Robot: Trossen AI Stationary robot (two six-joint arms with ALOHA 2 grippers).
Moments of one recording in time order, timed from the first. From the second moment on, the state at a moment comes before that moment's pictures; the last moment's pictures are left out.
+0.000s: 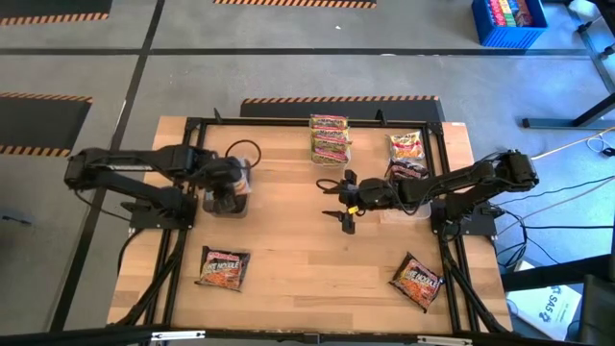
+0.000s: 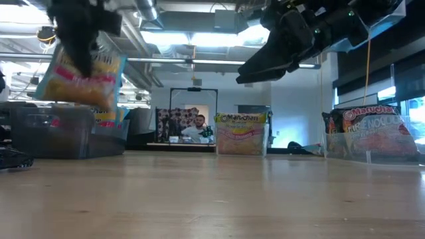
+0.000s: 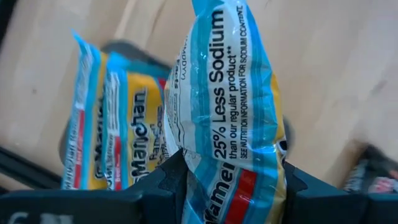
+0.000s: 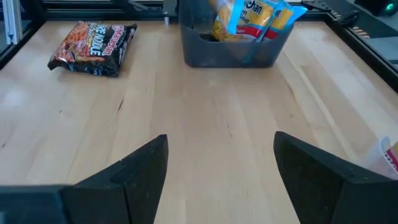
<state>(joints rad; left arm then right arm) 0.08 1.05 0.98 -1.19 -0.17 -0.34 0.07 1.44 0.71 0.29 0.12 0.03</state>
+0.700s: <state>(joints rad) 0.17 1.05 0.66 -0.90 -0.14 -0.33 0.07 1.44 0.71 0.29 0.12 0.05</state>
